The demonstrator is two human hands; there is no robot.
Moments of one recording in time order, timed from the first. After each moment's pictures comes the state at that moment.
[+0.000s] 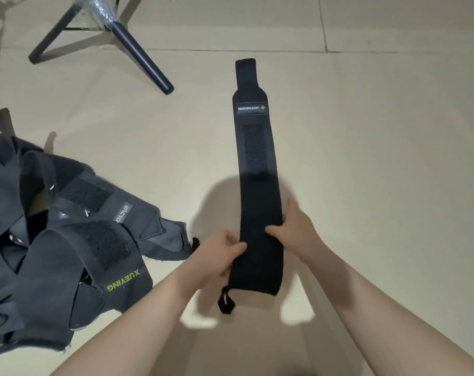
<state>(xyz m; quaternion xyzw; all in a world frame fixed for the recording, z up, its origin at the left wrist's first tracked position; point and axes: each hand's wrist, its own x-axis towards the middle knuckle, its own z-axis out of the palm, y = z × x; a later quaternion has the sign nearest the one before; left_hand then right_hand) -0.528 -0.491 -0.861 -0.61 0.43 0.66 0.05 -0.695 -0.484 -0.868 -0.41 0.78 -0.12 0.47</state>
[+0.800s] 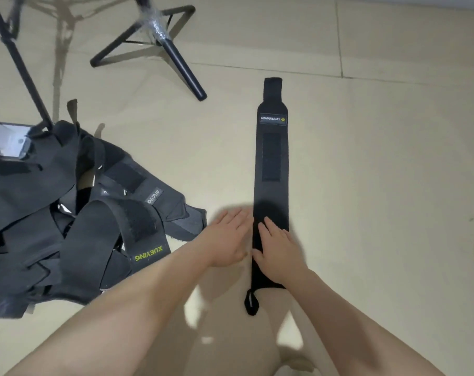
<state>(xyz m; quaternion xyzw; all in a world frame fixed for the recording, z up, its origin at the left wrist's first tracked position) -0.501 -0.486 -0.859 -0.38 0.87 0.22 0.23 -0.649 -0.433 -0.866 -0.69 0.64 0.10 0.32</state>
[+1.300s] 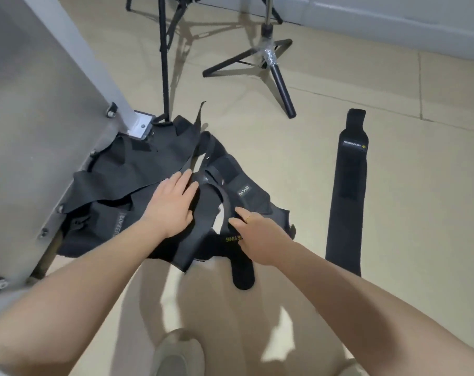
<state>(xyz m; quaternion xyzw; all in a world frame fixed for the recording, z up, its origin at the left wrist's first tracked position) -0.239 -0.481 -0.794 -0.62 0.76 0.07 0.19 -0.455 -0.462 -0.796 -0.86 0.43 0.12 0.23</state>
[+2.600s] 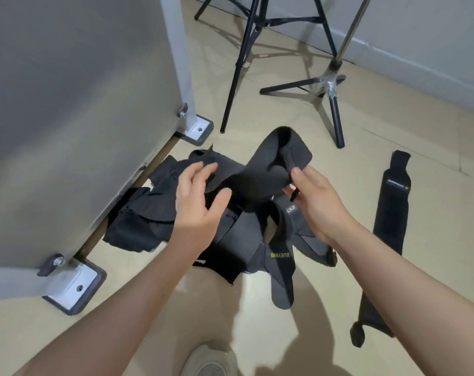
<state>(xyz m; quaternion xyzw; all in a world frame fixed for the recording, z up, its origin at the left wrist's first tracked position) -0.195 -0.427 -0.728 -0.69 0.48 0.31 -0.43 -0.375 -0.503 -0.708 -0.49 0.49 -0.34 0.63</state>
